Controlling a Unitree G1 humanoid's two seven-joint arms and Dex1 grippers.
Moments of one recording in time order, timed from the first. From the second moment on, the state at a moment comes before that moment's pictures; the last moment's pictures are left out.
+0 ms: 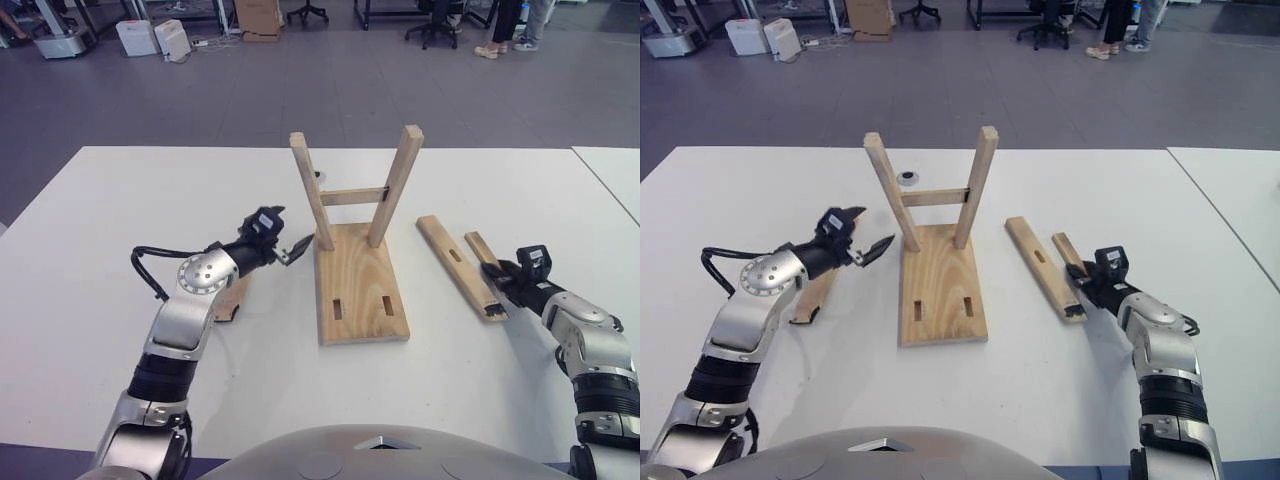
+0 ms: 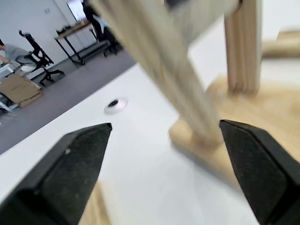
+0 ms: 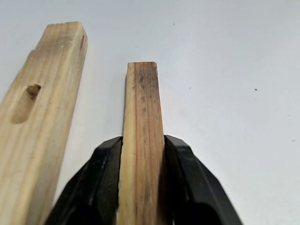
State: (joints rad) left arm -0.19 0.35 -0.07 -0.23 -0.15 0.39 -0.57; right arm -0.07 -0.53 -0.23 0.29 0.24 0.37 0.51
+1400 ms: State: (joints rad) left arm -0.75 0.07 0.18 -0.45 -1.16 0.72 0.11; right arm -0.58 -0.41 0.07 -0.61 0.32 0.49 0.43
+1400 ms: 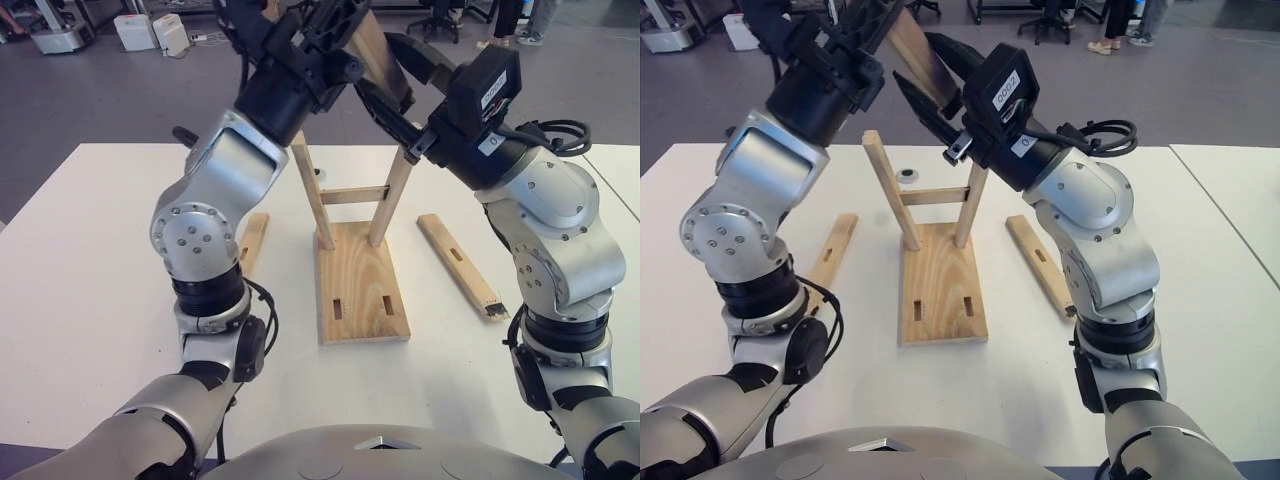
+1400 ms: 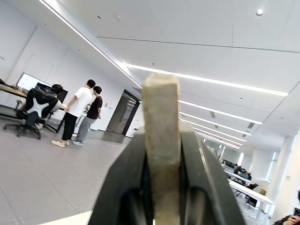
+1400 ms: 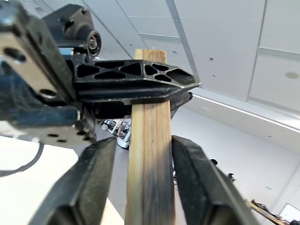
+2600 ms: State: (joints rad) left arm -0.12 0.19 0.37 0.07 -0.66 0.21 -0.36; right arm -0.22 -0.38 -0.14 0.10 0.07 0.19 0.25
